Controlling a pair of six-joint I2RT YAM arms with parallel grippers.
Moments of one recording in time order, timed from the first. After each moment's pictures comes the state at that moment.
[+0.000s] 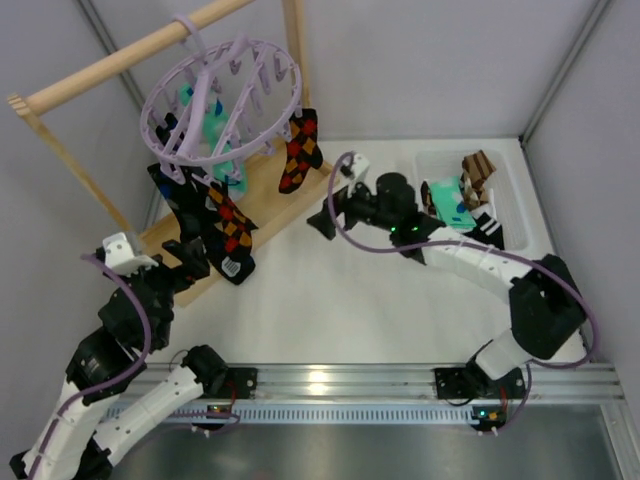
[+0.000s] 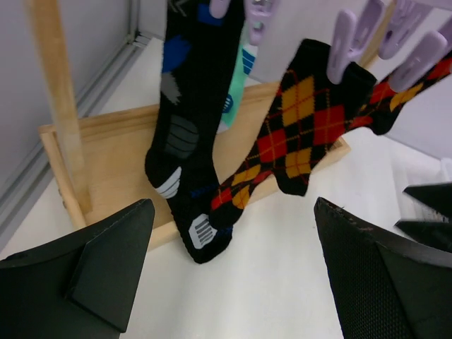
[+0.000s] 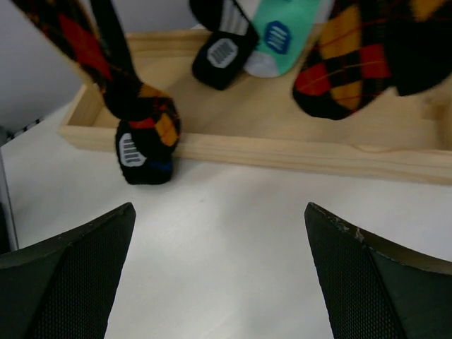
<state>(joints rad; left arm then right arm) -0.73 0.37 0.97 -0.76 -0.85 -0.46 0.67 1.51 1.06 0.25 -0.32 0.13</state>
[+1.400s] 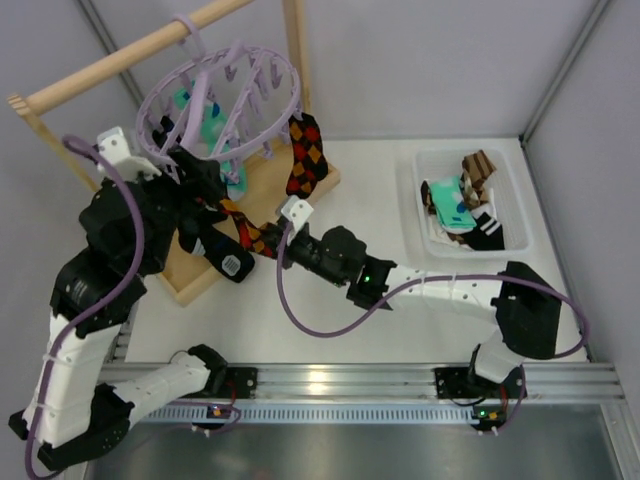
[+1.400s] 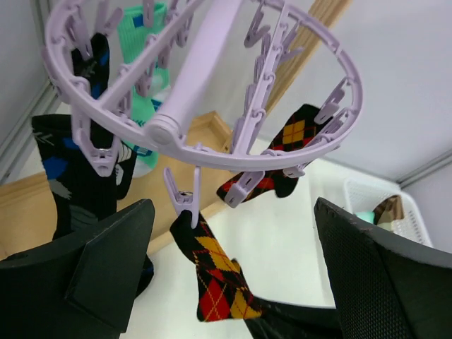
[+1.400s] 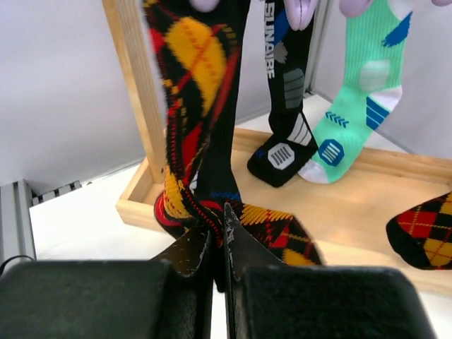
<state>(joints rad) -0.60 0.90 1.63 -0.81 -0.62 -0.48 1.15 1.62 1.14 0.57 0.11 -0.02</state>
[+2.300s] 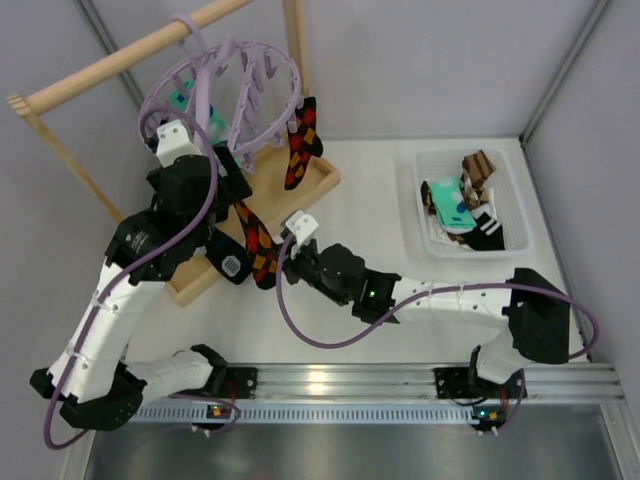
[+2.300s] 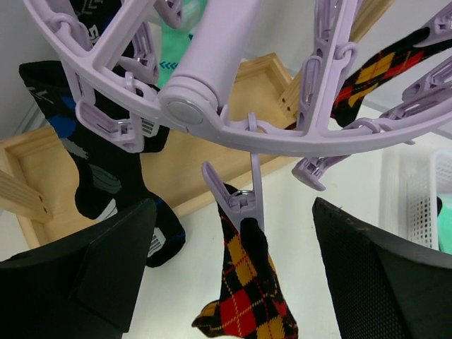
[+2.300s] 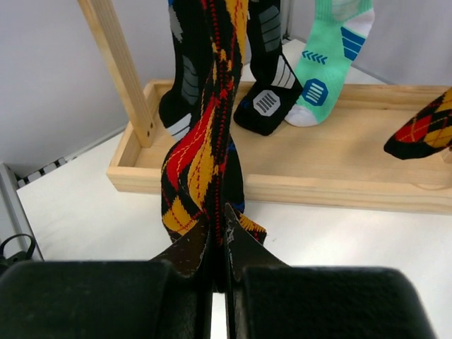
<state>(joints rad) -0.60 1.10 1.62 -0.94 -0.71 -0.58 1.25 1.55 1.06 0.45 0.36 0.06</state>
